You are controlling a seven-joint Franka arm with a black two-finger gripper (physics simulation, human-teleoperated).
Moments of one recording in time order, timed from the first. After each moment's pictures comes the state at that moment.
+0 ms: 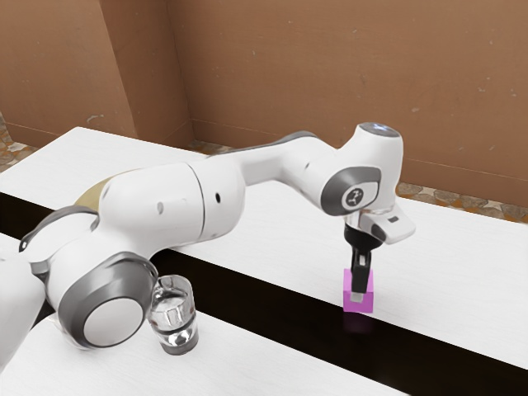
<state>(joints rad) -0.52 0.89 0.03 -0.99 -0.03 1.73 0.75</state>
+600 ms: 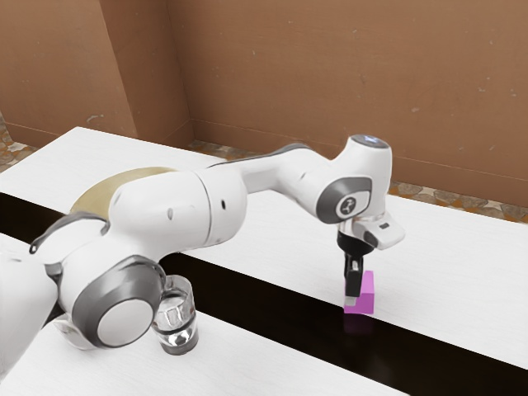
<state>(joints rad) -0.48 0.96 0.02 -0.96 -0.03 1.77 0.74</state>
